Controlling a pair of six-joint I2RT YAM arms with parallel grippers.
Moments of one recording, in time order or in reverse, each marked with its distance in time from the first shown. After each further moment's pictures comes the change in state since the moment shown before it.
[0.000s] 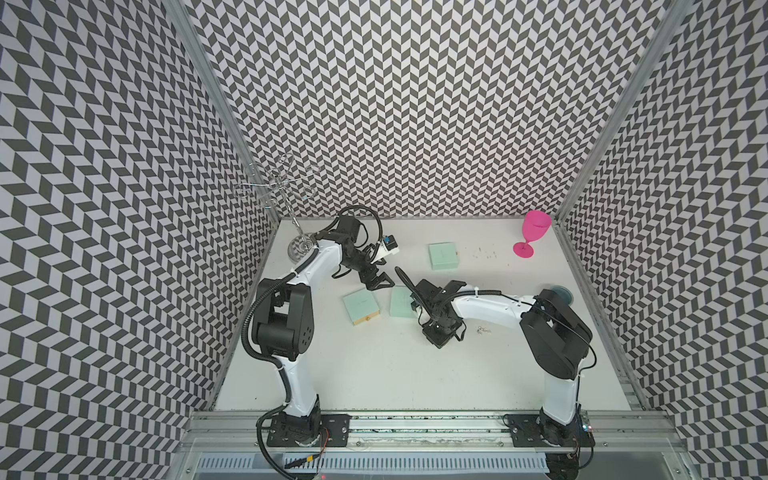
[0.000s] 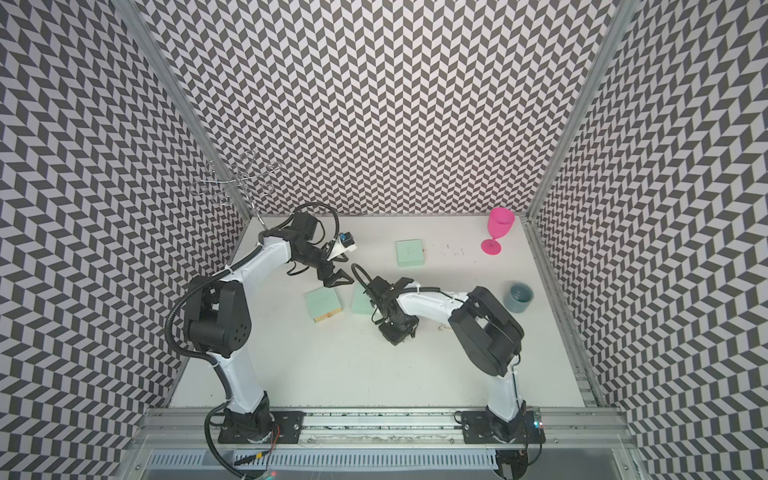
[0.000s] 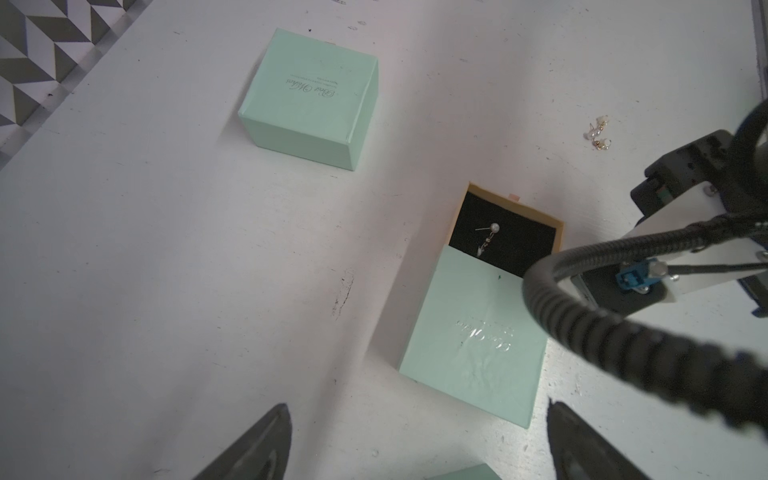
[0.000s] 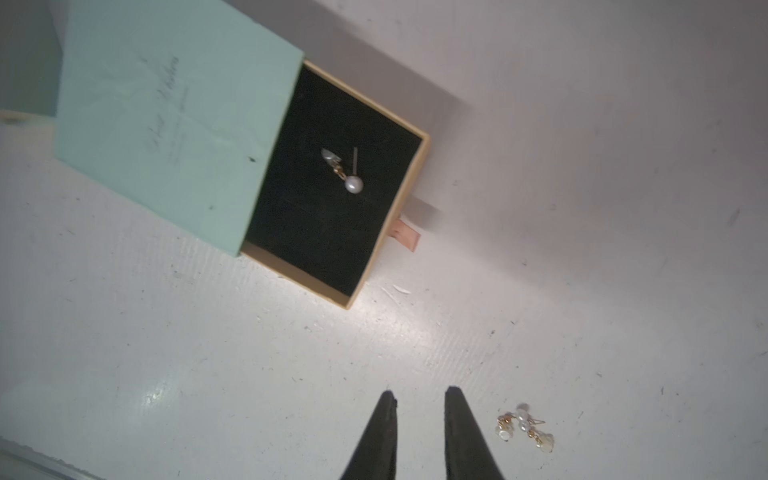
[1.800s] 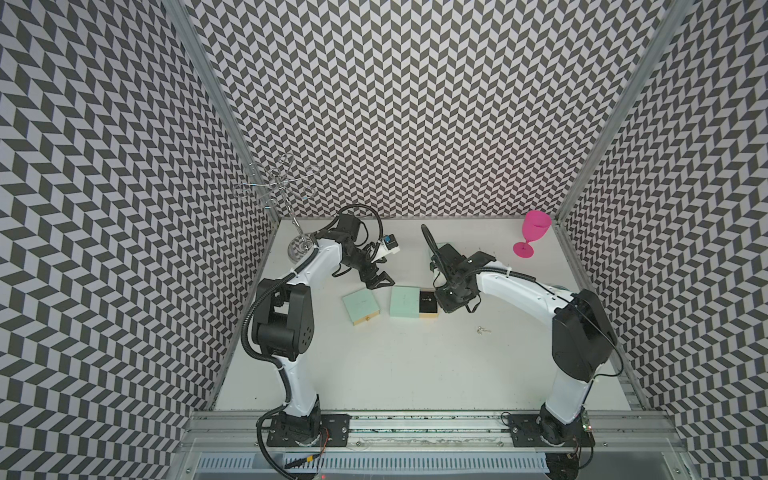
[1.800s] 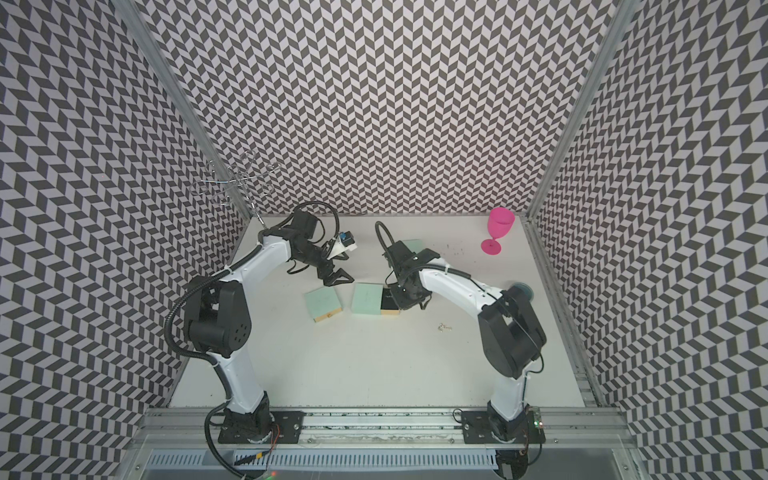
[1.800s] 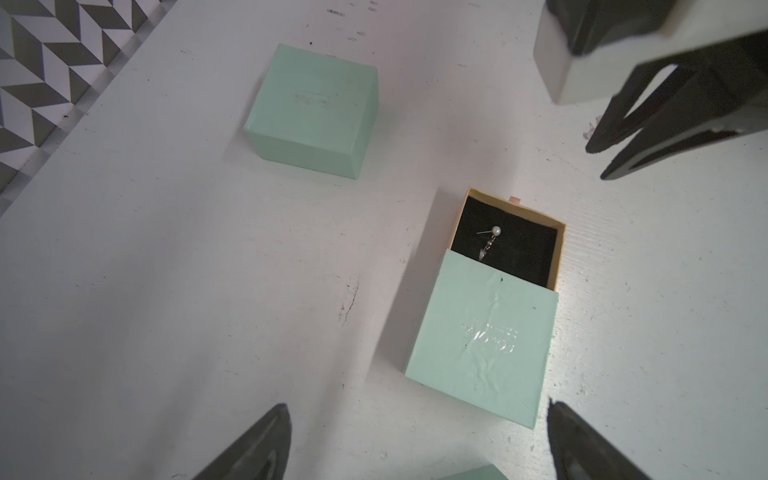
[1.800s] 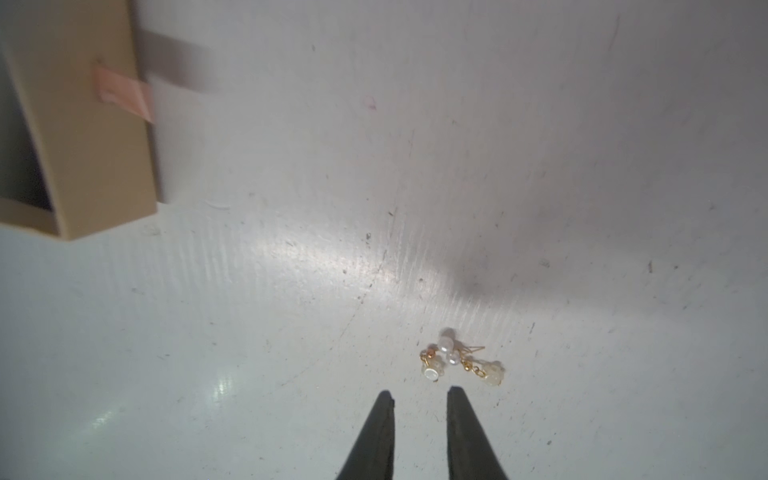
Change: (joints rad) left arm -0.002 0.000 0.015 -0.002 0.000 0.024; right arm -0.214 -0.131 0.125 -0.063 0.048 0.089
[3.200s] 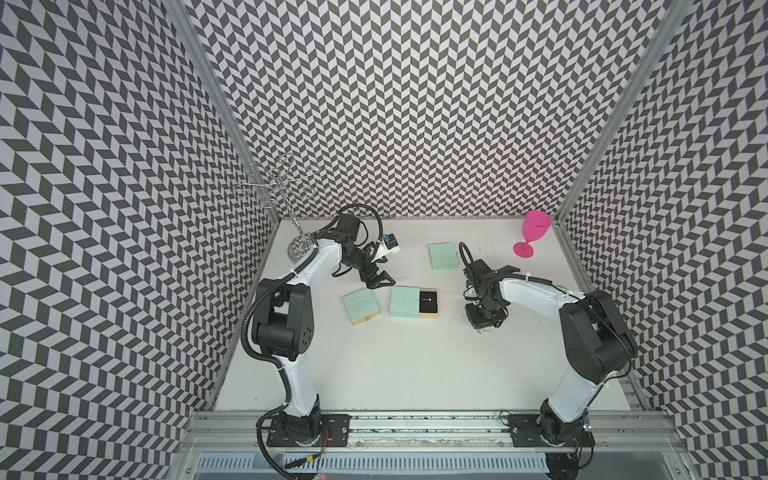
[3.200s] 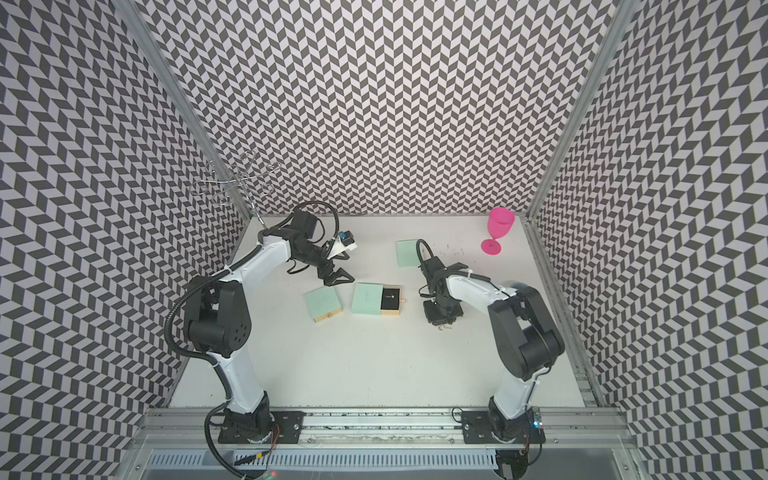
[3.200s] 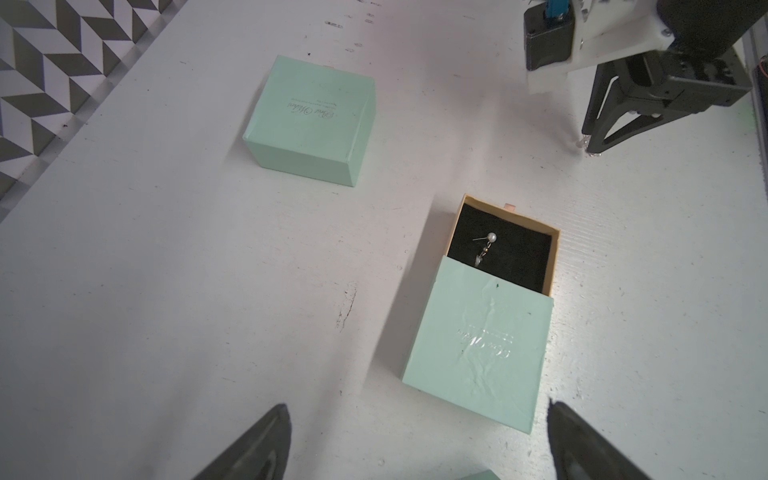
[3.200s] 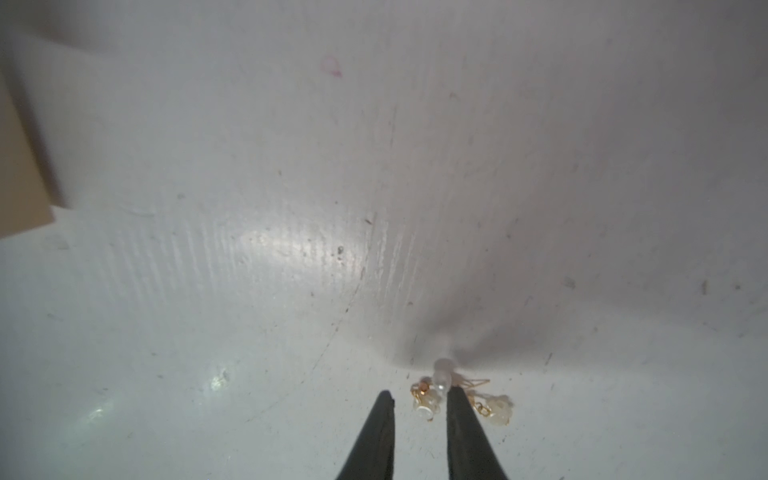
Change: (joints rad) left arm 0.002 0.000 0.000 0.002 0.021 0.000; right arm -0.167 -0.035 -0.294 0.062 -0.023 0.061
